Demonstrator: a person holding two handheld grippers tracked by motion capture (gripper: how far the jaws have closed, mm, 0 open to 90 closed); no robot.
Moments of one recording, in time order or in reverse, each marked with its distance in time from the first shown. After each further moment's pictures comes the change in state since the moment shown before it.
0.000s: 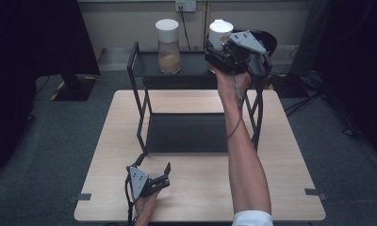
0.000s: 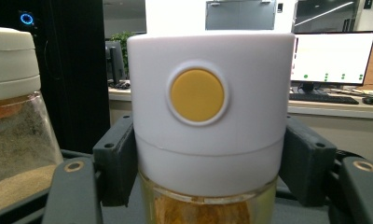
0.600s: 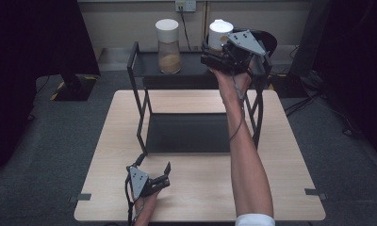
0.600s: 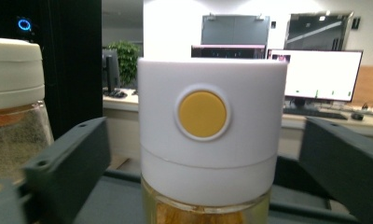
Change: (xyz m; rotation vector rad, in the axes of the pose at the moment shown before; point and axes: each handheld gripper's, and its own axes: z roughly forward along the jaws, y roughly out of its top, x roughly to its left) left arm 0.000 0.000 0.000 0.002 0.001 0.002; right arm 0.006 -0.006 -0.004 -0.058 -0.021 -0.043
